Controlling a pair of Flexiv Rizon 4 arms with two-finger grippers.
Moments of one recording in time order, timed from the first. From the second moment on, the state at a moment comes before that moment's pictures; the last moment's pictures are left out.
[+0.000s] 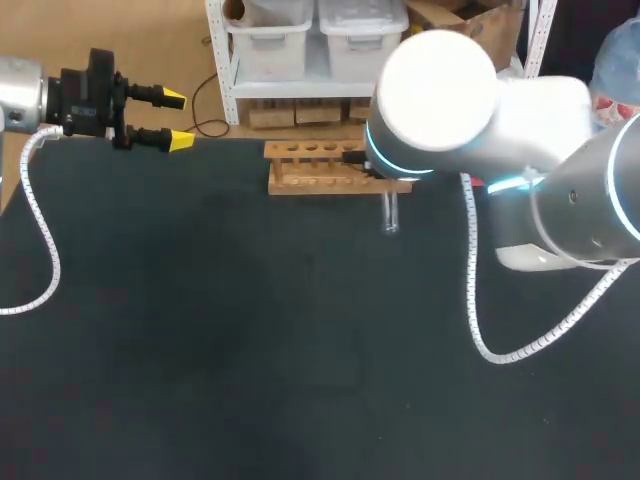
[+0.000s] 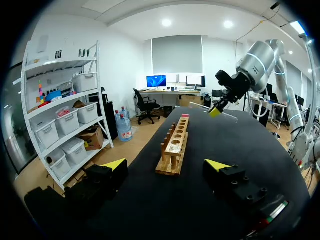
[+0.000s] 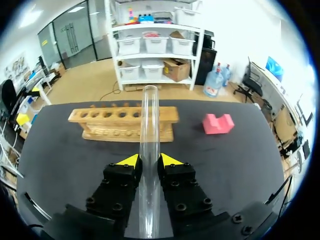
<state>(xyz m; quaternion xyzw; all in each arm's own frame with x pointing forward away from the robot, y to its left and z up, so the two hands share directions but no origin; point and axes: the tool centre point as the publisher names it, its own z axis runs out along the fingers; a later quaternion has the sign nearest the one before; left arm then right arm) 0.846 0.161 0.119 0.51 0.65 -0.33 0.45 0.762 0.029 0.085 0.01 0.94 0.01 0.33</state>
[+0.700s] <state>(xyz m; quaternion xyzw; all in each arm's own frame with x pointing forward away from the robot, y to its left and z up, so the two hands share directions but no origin) 0.846 0.161 0.119 0.51 0.65 -0.33 0.45 0.788 0.067 0.044 -0.02 0.95 0.03 0.31</state>
